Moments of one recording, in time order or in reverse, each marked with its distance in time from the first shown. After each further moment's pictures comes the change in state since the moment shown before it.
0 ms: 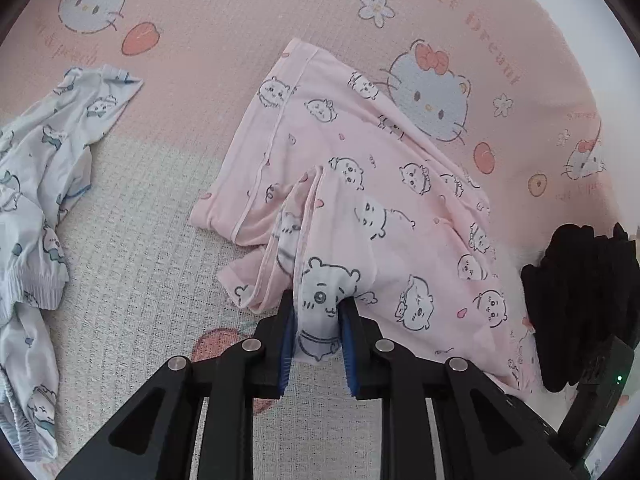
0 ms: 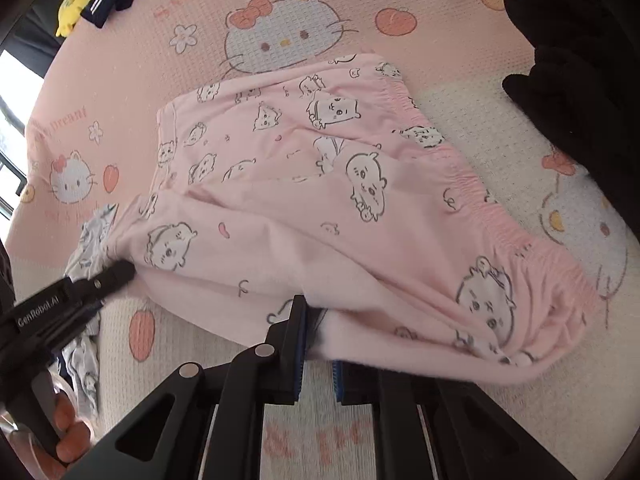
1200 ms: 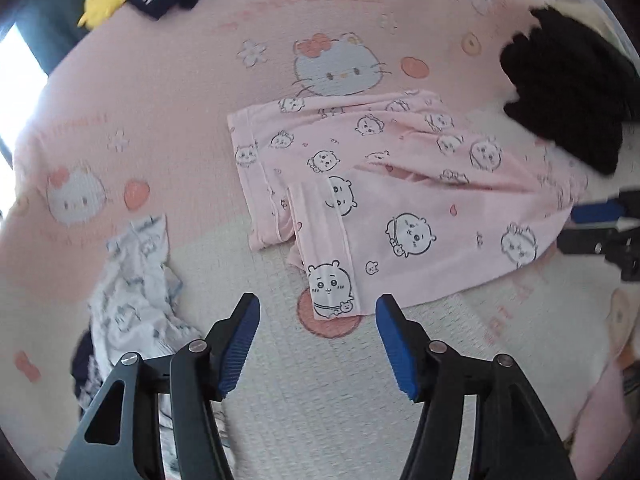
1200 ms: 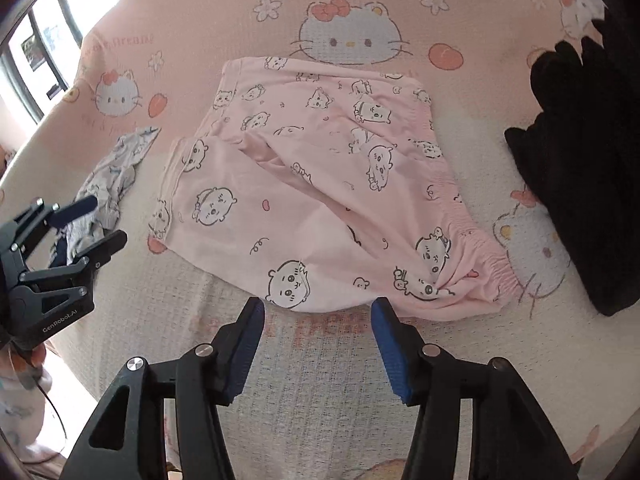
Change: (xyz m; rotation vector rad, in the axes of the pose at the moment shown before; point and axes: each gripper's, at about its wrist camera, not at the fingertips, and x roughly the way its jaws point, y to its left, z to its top) left arm -0.063 -0.029 -0.068 0.775 -0.104 0.286; right arm -0.062 0.011 -0.036 -0.352 0.017 -0.059
